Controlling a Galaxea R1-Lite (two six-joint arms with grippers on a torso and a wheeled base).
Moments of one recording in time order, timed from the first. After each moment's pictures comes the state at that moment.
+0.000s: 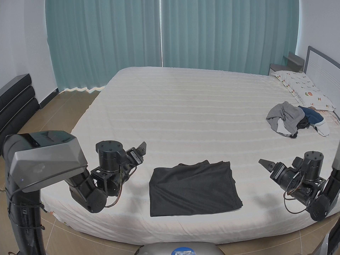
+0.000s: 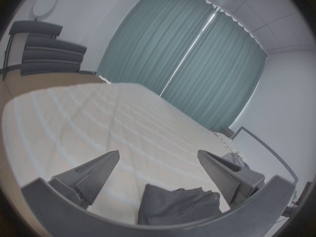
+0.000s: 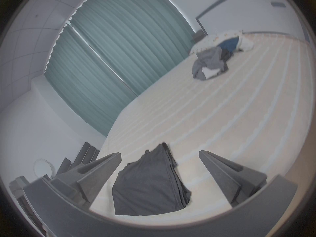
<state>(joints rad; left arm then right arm) -0.46 2.27 -0.75 -1.25 0.33 -0.68 0.21 1.93 -0.15 -1.44 -0.05 0.73</state>
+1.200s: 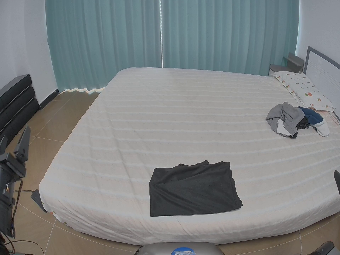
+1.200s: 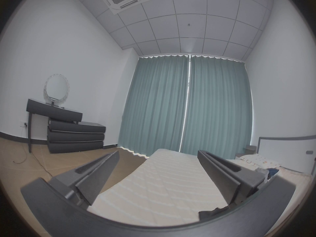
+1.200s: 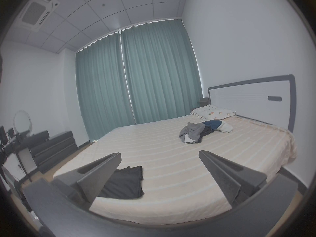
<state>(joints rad) -0.45 0.99 -0.08 -1.20 0.66 -0.03 0.03 0.44 -0.28 -0.13 -0.11 0.19</state>
